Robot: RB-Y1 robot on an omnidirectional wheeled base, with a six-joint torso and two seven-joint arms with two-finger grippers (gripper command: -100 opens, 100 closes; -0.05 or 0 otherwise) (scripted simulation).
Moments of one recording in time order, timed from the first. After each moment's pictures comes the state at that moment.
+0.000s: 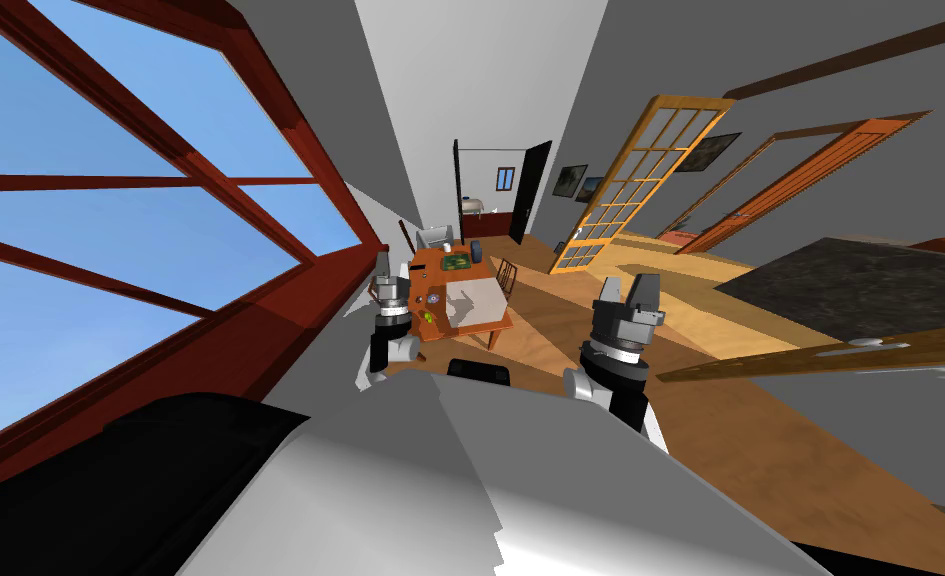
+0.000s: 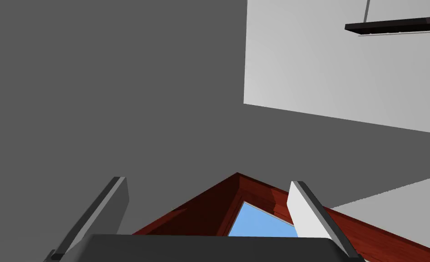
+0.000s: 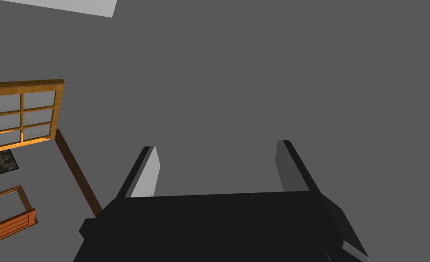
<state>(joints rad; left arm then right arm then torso) 0.45 0.03 0.04 -2.27 0.07 -0.46 -0.13 0.54 -0.04 -0.05 -2.32 0.07 -0.63 0.15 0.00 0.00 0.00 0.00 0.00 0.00</state>
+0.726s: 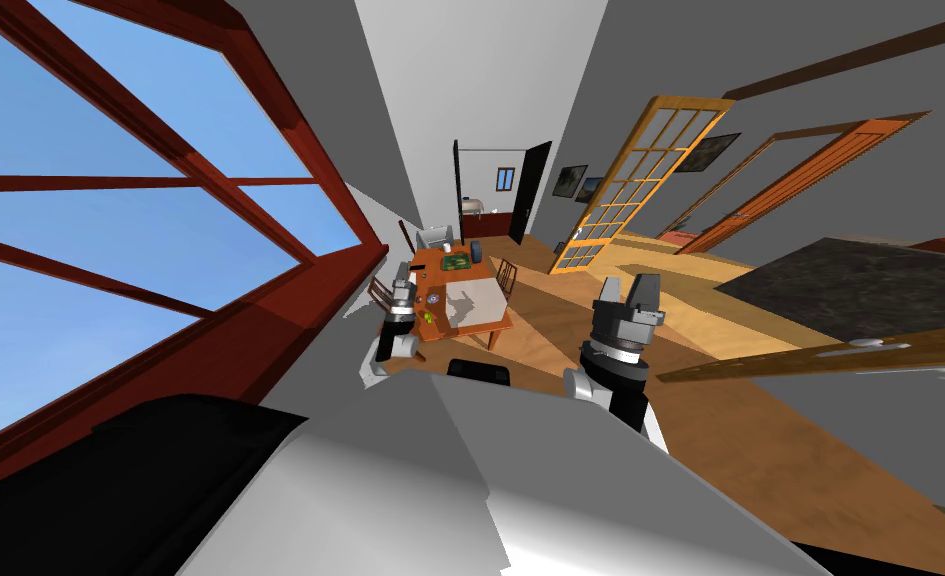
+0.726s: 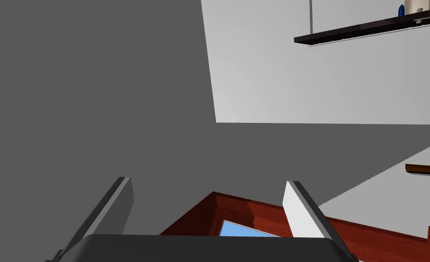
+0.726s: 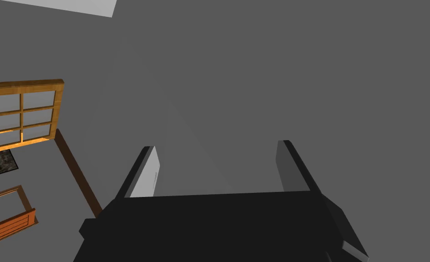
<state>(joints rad) 0.39 0.13 0.06 -2.09 0.05 -0.43 -0.15 0.54 -0.04 -0.05 -2.32 0.07 -0.63 0.15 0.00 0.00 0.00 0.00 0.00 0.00</state>
